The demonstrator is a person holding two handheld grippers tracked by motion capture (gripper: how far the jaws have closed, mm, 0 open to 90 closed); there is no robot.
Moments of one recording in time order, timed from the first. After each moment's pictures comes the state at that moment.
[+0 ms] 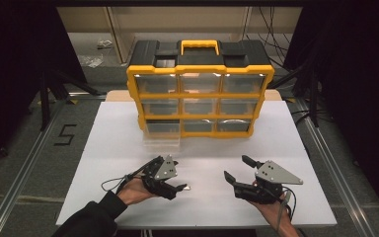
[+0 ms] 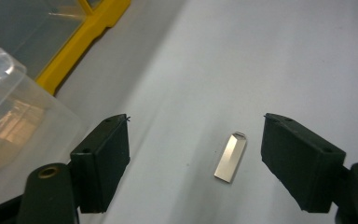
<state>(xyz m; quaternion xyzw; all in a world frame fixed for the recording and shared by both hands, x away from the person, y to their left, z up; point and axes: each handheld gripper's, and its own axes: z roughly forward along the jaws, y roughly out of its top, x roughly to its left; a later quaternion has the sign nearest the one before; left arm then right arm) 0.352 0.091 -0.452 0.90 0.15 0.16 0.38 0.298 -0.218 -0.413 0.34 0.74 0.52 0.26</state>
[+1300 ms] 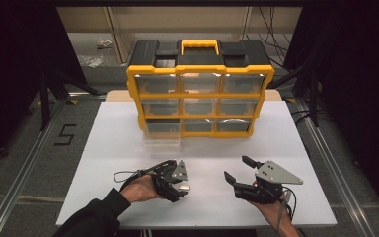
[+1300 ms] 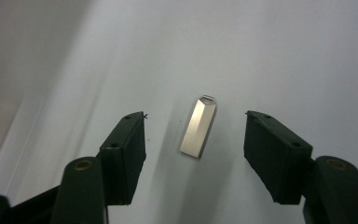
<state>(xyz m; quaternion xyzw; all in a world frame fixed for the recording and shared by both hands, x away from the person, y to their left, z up) 0.361 0.065 -0.460 0.95 0.12 0.09 0.26 0.298 -0.219 -0.413 0.34 0.74 0.52 0.25</state>
